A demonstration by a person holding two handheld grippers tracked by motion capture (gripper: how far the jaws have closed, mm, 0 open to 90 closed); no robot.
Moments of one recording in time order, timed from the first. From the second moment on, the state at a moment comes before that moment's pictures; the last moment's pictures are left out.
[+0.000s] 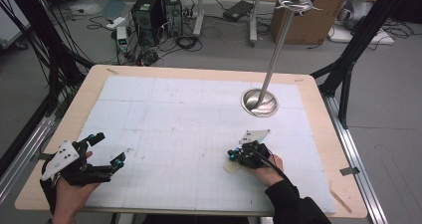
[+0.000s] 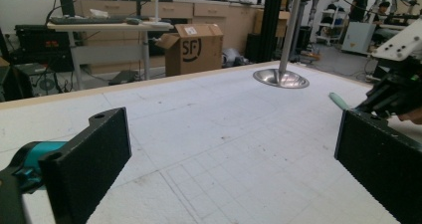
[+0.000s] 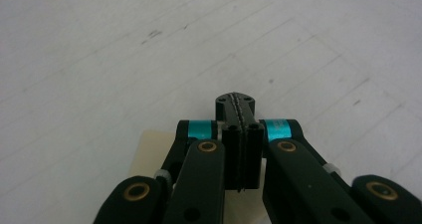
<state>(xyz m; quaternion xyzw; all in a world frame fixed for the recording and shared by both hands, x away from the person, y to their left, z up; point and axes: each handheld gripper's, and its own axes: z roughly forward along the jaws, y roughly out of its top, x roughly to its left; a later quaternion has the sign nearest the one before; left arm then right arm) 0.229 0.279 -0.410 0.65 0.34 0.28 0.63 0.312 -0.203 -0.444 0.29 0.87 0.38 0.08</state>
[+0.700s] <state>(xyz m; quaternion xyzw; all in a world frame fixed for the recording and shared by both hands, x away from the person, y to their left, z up) 0.227 0.277 -0.409 0.65 0.33 0.28 0.62 0.285 -0.267 -0.423 0.31 0.85 0.40 0.17</state>
